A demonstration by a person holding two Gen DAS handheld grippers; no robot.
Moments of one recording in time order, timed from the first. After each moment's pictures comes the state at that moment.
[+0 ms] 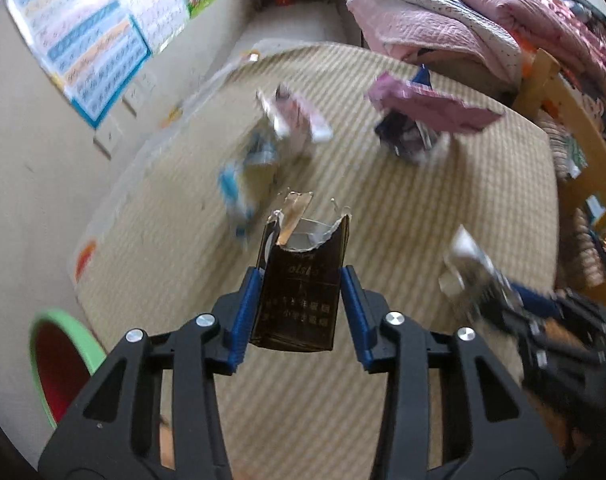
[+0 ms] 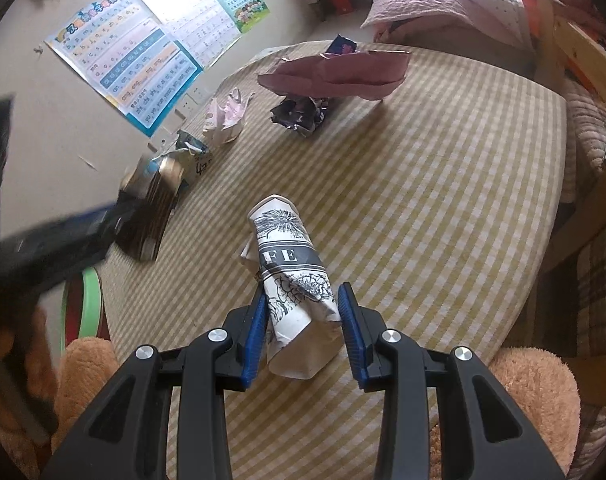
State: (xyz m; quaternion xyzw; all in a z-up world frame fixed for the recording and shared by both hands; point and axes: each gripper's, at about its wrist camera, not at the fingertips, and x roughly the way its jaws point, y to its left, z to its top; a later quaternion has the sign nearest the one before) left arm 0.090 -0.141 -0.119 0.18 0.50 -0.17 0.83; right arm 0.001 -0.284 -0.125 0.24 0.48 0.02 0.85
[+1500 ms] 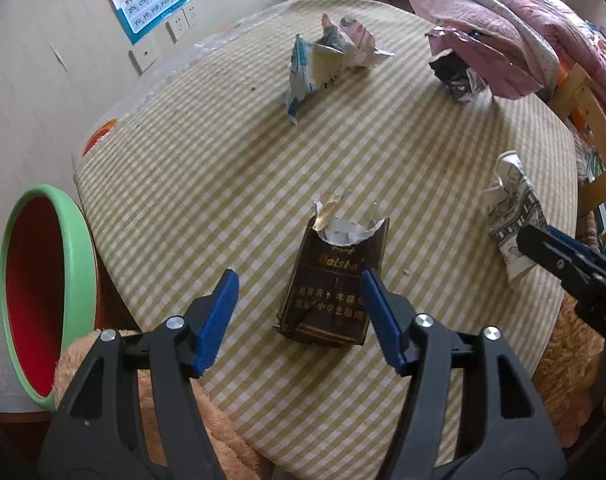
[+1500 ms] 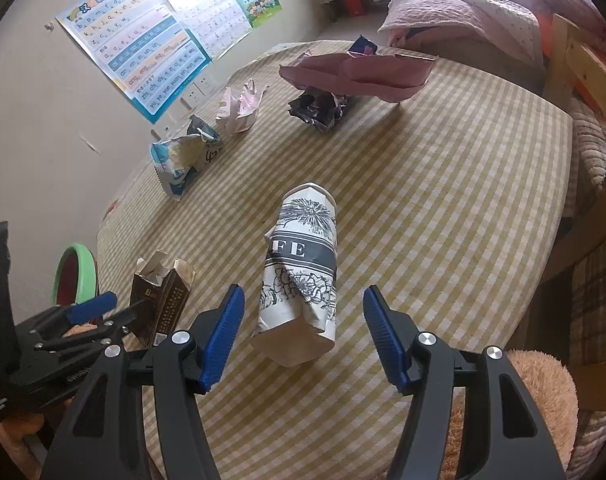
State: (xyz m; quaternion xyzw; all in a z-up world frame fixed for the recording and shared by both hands) left arm 0.060 -0.085 -0.162 0.11 0.54 -0.11 0.83; right arm 0.004 -0.270 -0.126 0.21 0.48 0.02 0.85
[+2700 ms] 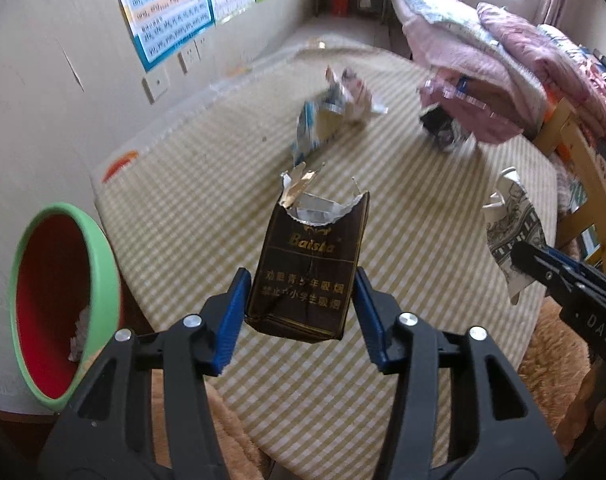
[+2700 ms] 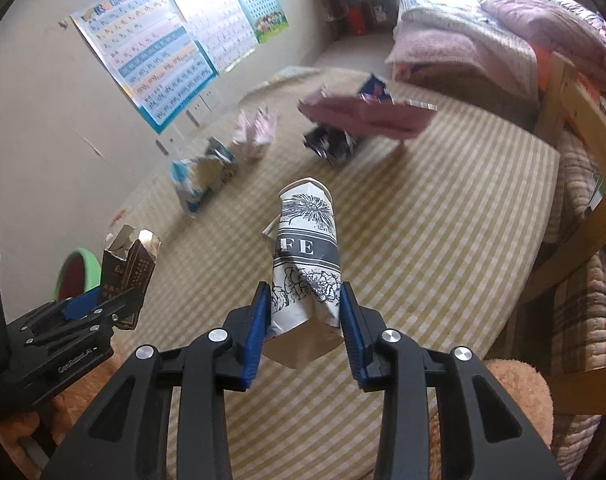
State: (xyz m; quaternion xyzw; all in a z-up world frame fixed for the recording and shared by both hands) left arm 0.050 -0.078 -0.113 0.09 0.49 -0.12 0.86; right arm -0.005 -0.259 -0.086 0.19 0.45 0.01 0.87
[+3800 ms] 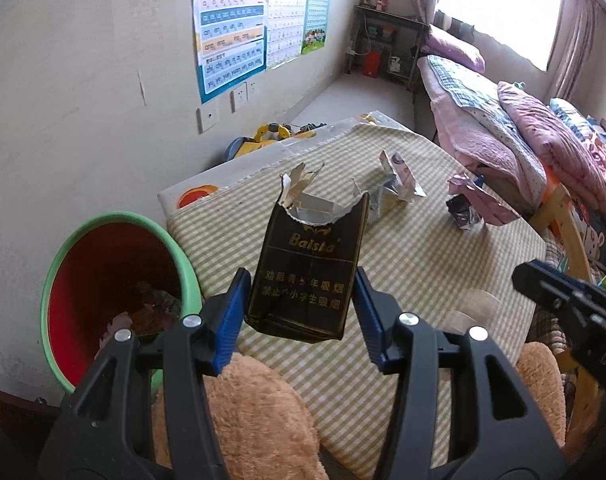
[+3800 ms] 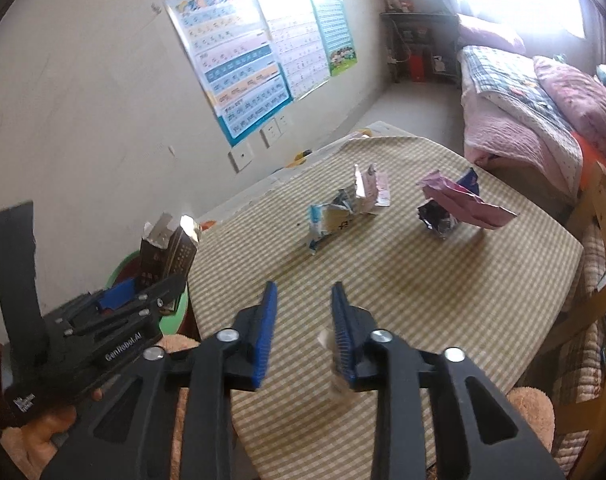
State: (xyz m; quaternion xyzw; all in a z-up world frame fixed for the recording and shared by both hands) left arm 0.040 0.011 -0.055 0.00 0.42 -0.09 0.90; right arm -0.001 -0.159 -0.008 0.10 0.41 0.08 0.90
